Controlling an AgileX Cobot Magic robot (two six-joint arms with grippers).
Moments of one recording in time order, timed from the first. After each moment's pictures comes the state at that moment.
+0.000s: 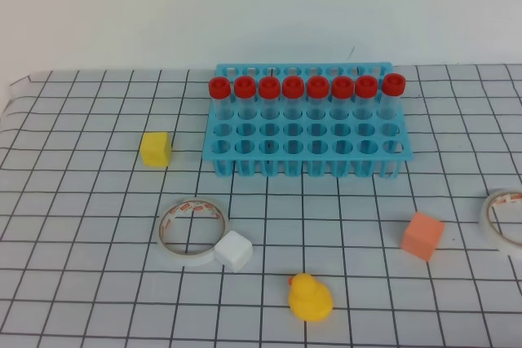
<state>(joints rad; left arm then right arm) -0.68 0.05 -0.75 -0.12 0.22 0.78 0.70 0.25 -0.22 0.24 0.48 -0.59</state>
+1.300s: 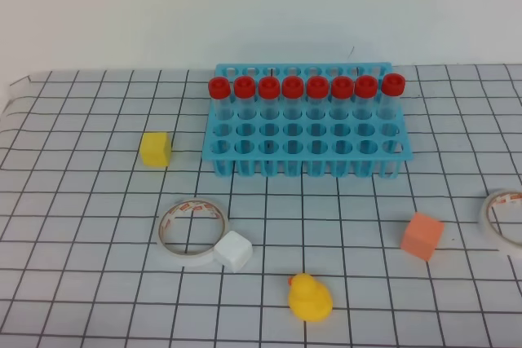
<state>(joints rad) -0.04 -0.01 0.02 -0.08 0.18 0.14 0.70 0.25 -0.22 0.24 0.48 -0.59</state>
